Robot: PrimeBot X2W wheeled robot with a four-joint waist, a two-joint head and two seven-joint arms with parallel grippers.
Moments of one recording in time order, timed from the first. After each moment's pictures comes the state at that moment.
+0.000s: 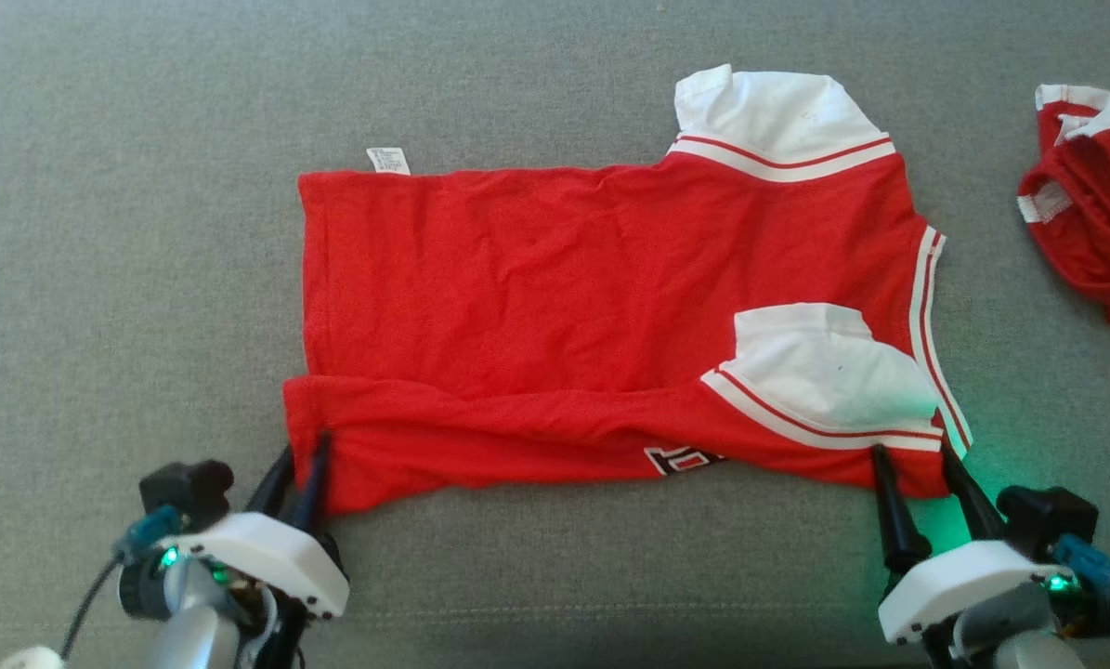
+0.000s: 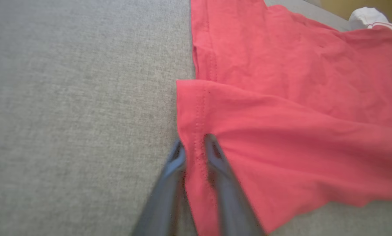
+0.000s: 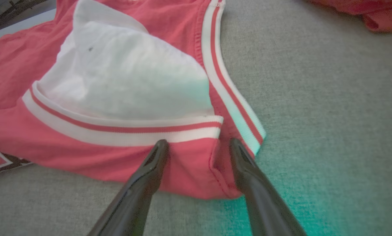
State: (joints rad) left arm -0.09 0.11 -0.18 0.41 -0.39 -0.08 -0.10; right arm 0.04 -0.04 -0.03 0.27 0.17 0.13 -0.01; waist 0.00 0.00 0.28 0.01
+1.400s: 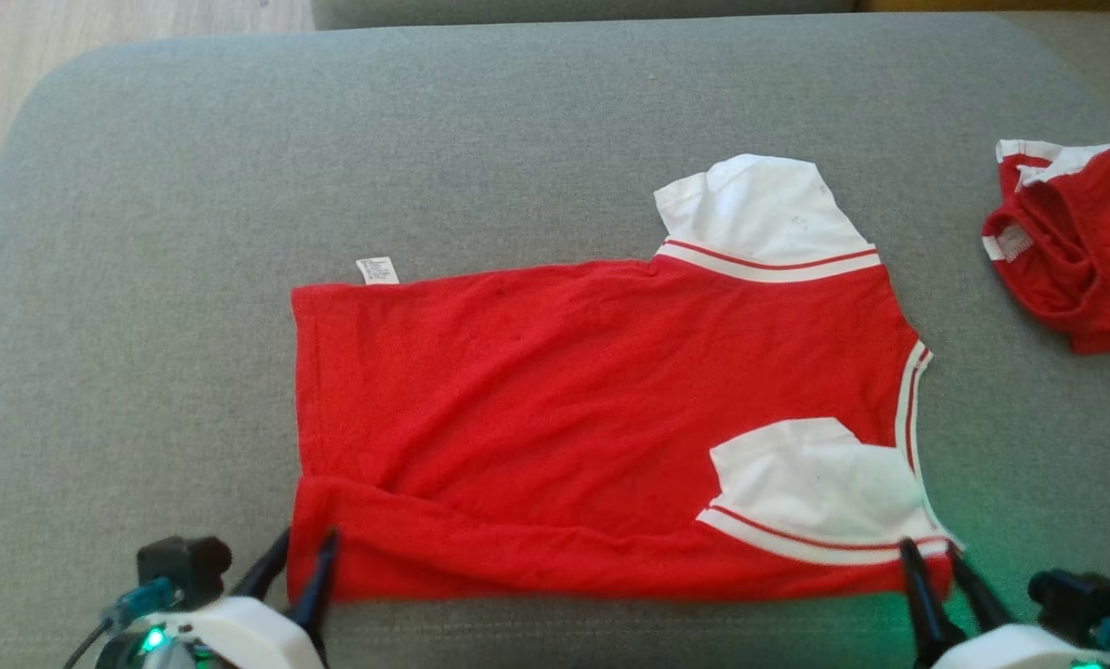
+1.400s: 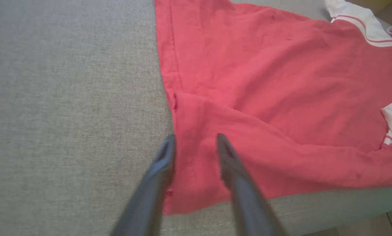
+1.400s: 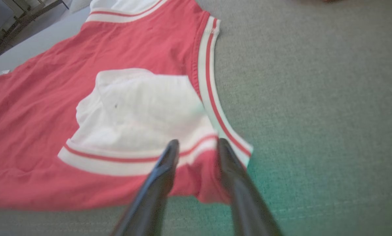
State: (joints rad) left arm 0.15 0.23 -0.22 0.10 -0.44 -0.02 0.10; right arm 0.28 -0.04 -0.04 0.04 0.31 0.13 0.16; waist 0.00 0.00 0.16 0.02
